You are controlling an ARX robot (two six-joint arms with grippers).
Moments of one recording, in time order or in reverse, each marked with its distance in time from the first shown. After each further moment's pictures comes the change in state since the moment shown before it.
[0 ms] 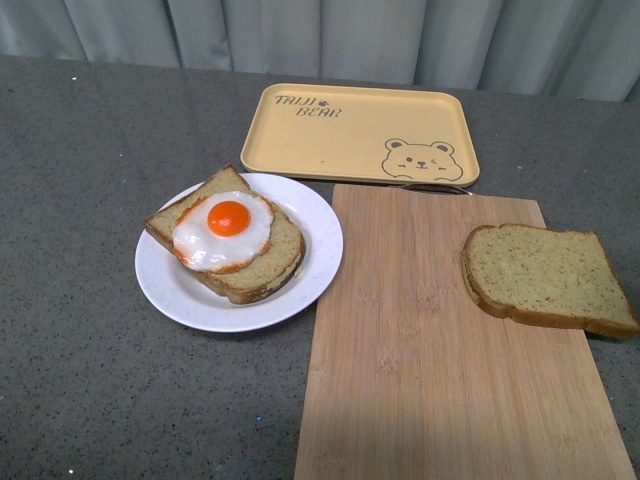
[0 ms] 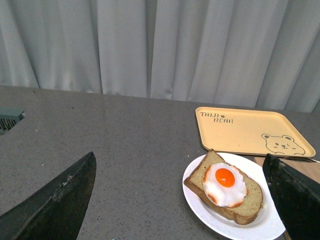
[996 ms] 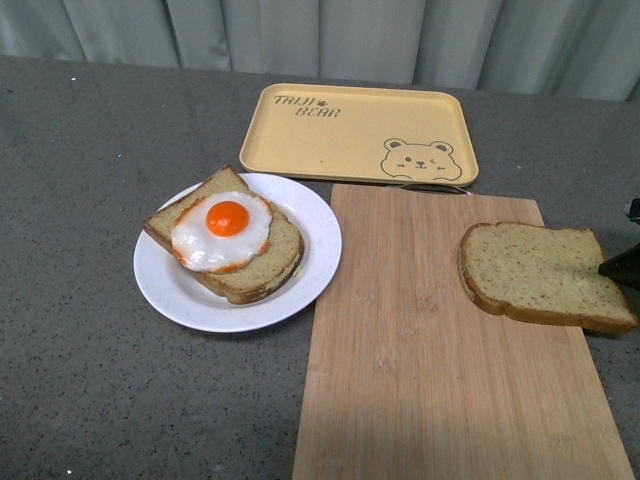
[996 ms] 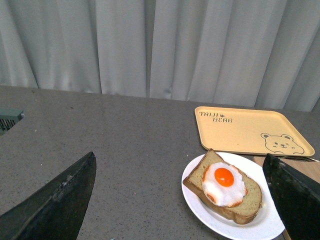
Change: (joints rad) left arm 0.000 0.000 0.000 0.000 0.000 0.000; right arm 0.086 0.291 0.232 -0.127 -0.026 0.084
